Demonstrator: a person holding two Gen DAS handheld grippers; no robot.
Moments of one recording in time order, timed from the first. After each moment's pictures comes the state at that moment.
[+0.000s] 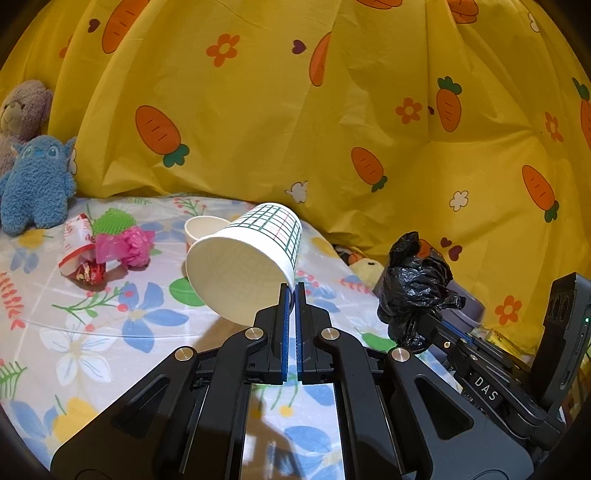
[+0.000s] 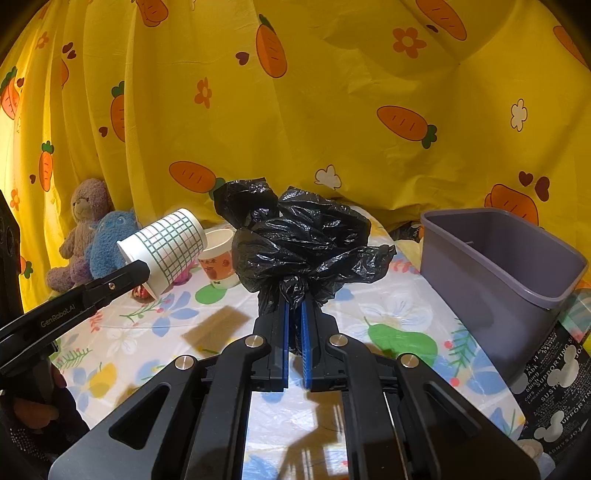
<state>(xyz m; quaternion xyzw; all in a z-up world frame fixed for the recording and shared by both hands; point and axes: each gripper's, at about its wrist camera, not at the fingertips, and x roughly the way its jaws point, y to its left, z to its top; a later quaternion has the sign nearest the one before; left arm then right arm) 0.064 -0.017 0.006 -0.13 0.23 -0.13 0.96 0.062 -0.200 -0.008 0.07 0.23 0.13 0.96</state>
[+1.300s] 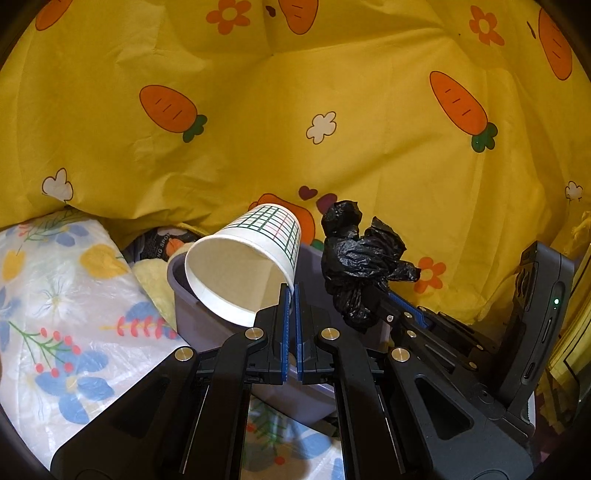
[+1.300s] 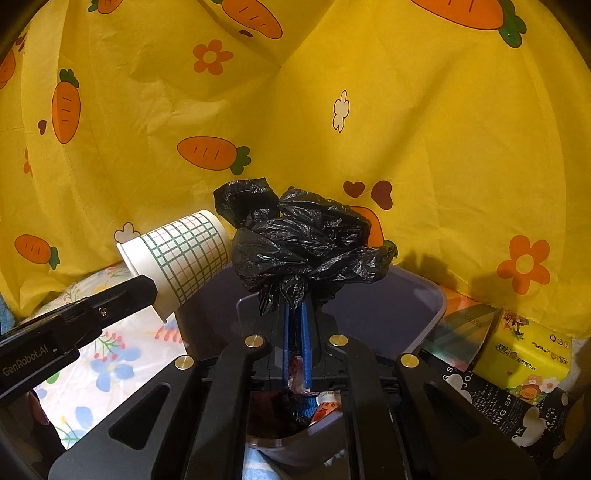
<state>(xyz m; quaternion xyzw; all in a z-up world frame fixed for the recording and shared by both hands) 0.191 -0.269 0.021 -0.05 0.29 -0.39 0.87 0.122 -0.379 -0.002 0.11 0.23 -0.12 0.96</state>
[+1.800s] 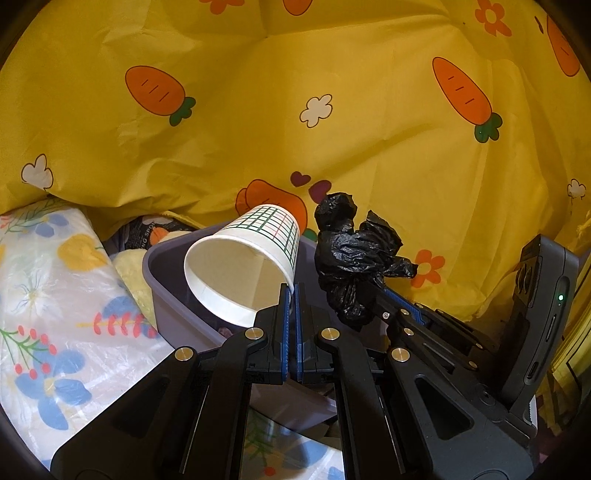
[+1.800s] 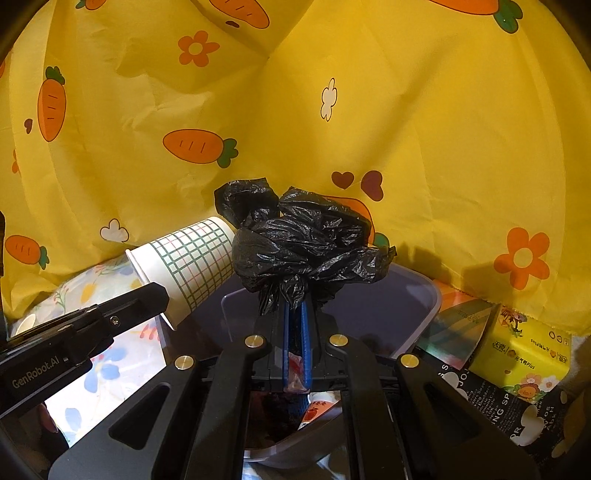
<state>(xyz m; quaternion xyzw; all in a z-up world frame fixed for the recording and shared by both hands) 0.203 -0.288 0.006 -0.05 0.31 -0.41 0.86 0.132 -0.387 -0.009 0.11 0.24 -0.13 0.96</state>
